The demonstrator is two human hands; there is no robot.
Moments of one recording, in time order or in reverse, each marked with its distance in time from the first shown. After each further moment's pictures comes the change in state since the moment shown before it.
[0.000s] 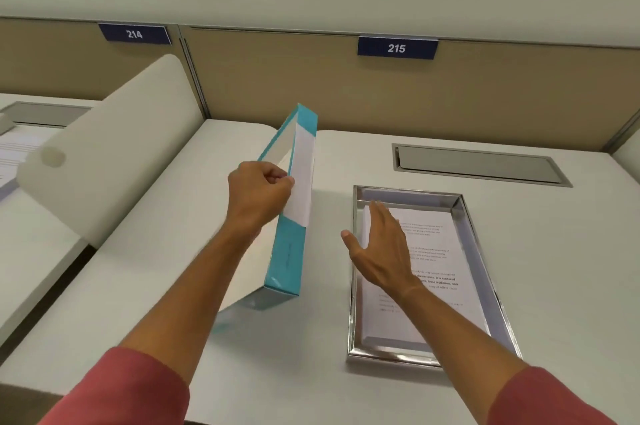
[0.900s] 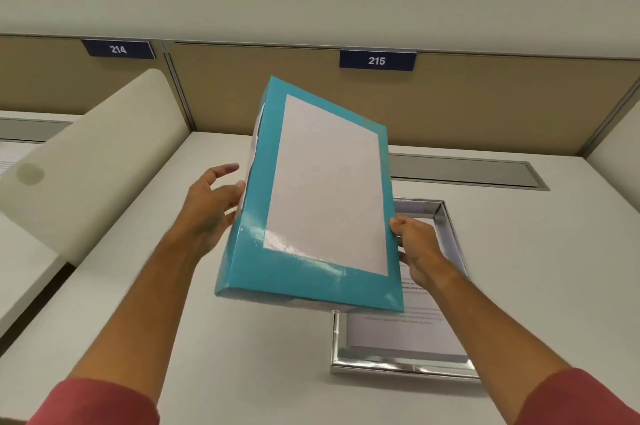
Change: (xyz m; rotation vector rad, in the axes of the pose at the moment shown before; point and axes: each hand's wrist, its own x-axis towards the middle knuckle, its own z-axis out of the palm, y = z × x) left_hand 0.020 -0.023 -0.030 -0.593 -0.205 -0.294; right_hand 0.023 0.046 -0.062 0.912 0.021 0.481
